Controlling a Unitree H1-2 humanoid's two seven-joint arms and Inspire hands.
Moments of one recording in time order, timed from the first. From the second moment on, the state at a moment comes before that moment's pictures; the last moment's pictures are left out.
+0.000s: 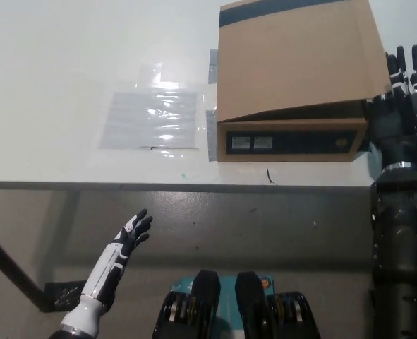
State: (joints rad) left_arm -0.12 0.16 -0.05 0.34 0.02 -0.43 -0.16; right_arm -0.69 0.06 -0.45 0.42 0.86 -0.02 0.06
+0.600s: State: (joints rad) left_arm -0.13 0.16 -0.05 0.34 0.02 -0.43 -0.16; right_arm -0.69 0.09 -0.43 0.39 0.87 0.01 0.05
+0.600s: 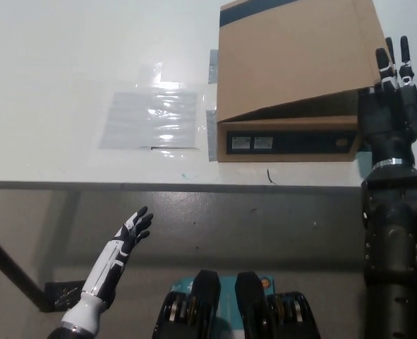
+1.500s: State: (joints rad) left_arm -0.14 0.16 -0.05 0.33 0.02 -0.43 -0.16; right_arm -0.75 0.23 -0.25 0.48 0.72 -0.02 0.04
